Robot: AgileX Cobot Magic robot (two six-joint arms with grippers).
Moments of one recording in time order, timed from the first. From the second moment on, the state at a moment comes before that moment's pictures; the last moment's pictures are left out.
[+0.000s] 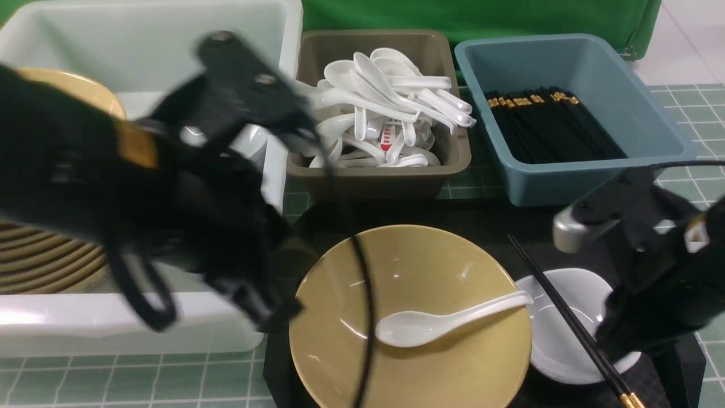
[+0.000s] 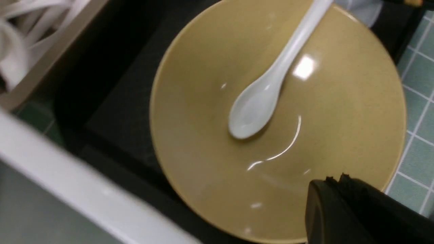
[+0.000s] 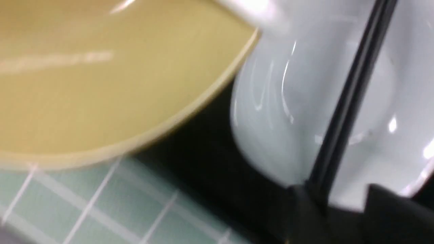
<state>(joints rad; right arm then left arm) 0.41 1.38 -0.91 0.08 0.97 -0.18 -0.67 1.22 -1.13 -0.23 0.98 0.42</state>
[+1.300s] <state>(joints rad) 0.28 1.53 -1.42 -0.16 0.82 0.06 -0.67 1.57 -1.39 -0.28 0.43 0.41</state>
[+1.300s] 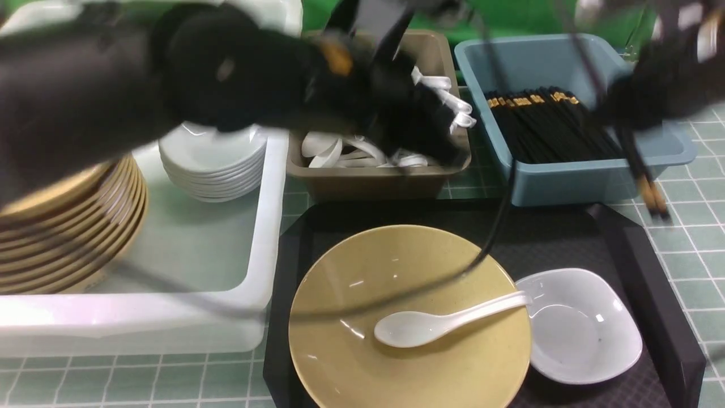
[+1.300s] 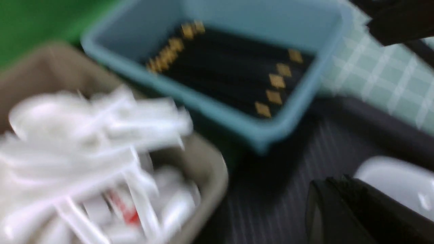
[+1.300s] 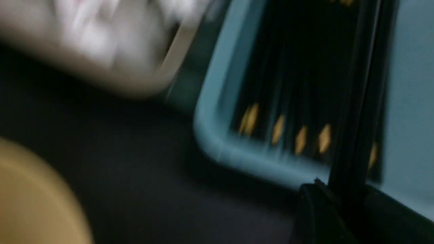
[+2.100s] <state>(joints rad) 0.21 2.05 -2.06 0.10 1.23 -0.28 -0.44 1.30 -1.27 -0.27 0.83 0.39</state>
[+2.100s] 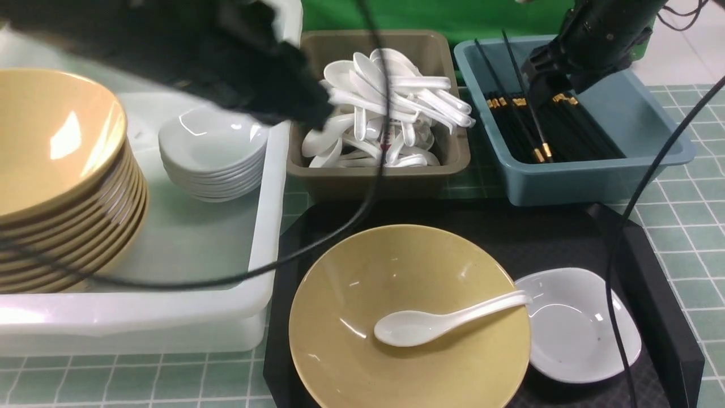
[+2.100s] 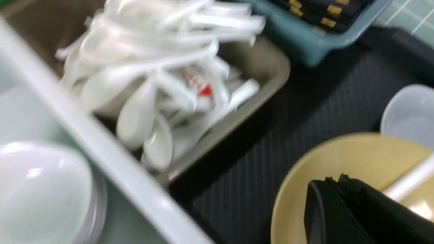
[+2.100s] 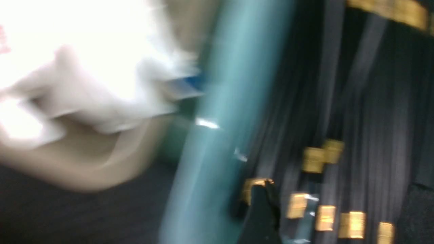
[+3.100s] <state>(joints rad) 0.68 1.95 -1.43 0.06 1.17 -0.87 -0.43 1.10 -0.93 -0.29 0.80 0.49</state>
